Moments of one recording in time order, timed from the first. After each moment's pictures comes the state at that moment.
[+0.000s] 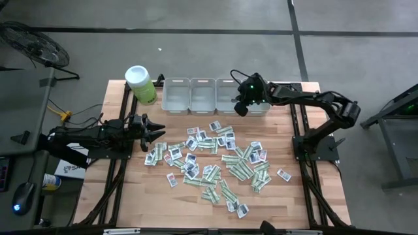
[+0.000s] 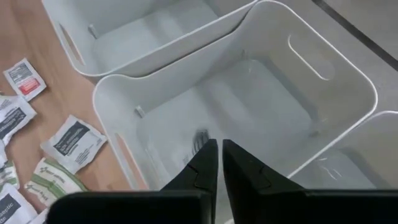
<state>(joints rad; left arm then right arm) -0.03 0.01 0.04 -0.05 -0.21 -0.37 -0.60 1.51 0.90 -0.15 -0.03 0.00</state>
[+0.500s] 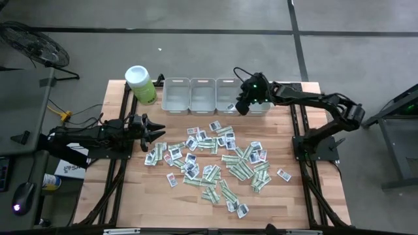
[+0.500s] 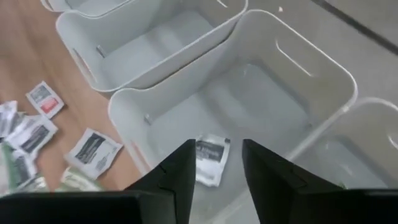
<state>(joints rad) -0.03 0.01 0.04 -0.05 -0.21 -0.37 -0.59 1.43 0.90 -0.21 -0.03 0.10</state>
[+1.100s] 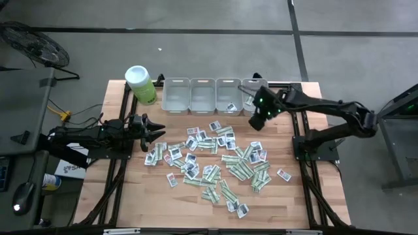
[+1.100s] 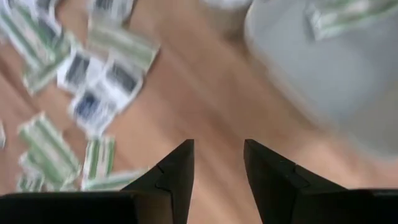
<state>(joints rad) -0.03 0.01 0.04 -0.05 -0.21 -0.37 -0.42 1.25 0.90 -0.82 -0.03 0.38</state>
